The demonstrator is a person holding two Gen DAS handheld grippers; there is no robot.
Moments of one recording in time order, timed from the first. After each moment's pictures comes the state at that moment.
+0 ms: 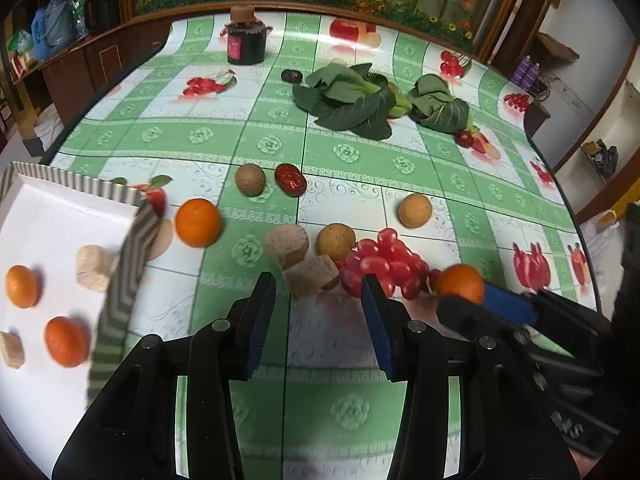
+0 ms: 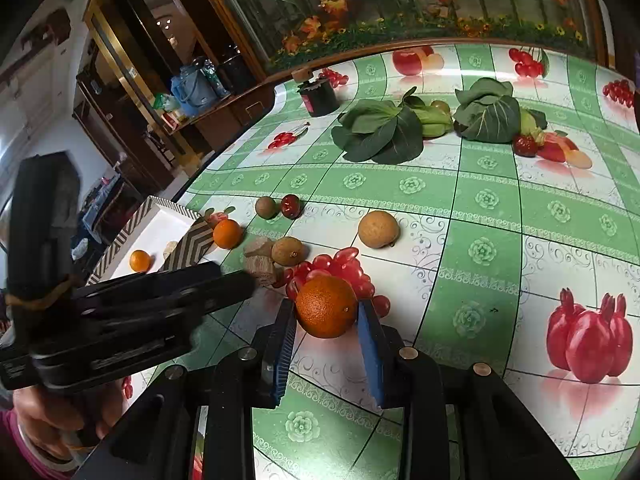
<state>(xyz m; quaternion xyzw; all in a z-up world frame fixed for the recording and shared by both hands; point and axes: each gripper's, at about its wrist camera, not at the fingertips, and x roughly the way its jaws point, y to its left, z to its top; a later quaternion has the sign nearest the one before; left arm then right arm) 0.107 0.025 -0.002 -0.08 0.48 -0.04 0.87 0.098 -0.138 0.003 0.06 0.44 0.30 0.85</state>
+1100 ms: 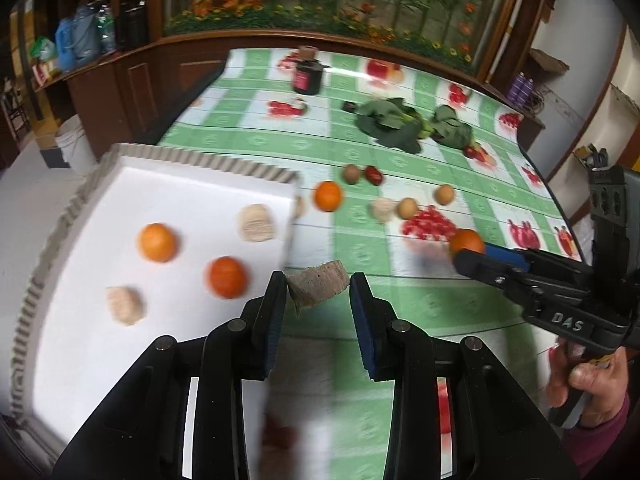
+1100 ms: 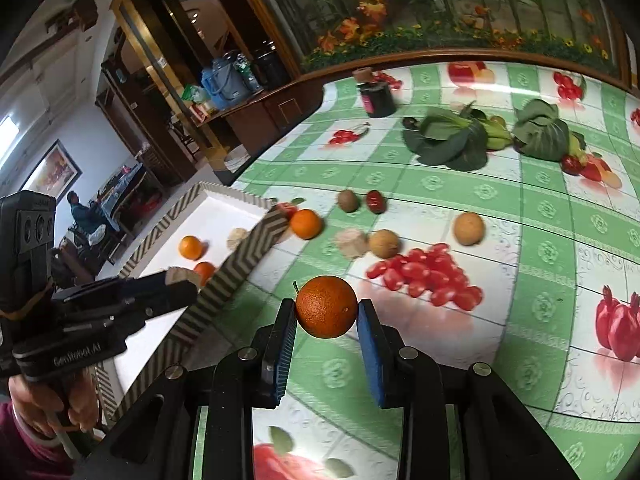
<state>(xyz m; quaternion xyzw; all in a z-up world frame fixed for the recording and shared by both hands) 0.003 0.126 0.049 -0.06 0.44 -0.03 0.90 0.056 -0.084 0.027 0.04 0.42 0.34 0.84</state>
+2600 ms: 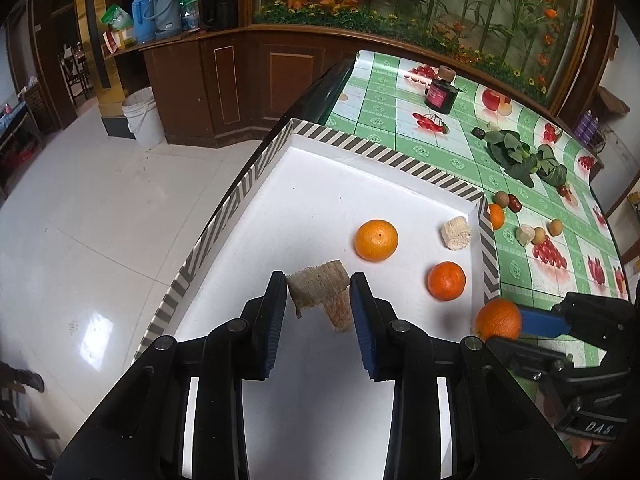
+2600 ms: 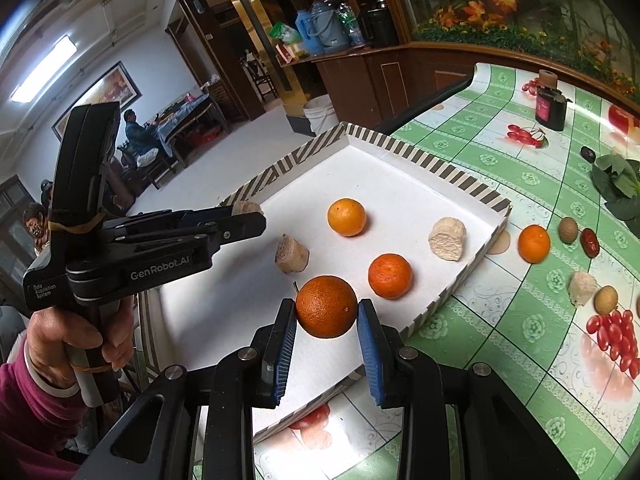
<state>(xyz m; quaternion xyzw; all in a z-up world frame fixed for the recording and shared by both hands) -0.013 0.266 0.037 -0.09 0.44 0.08 0.89 0.020 0.087 0.029 -0.05 0.43 0.46 0.77</state>
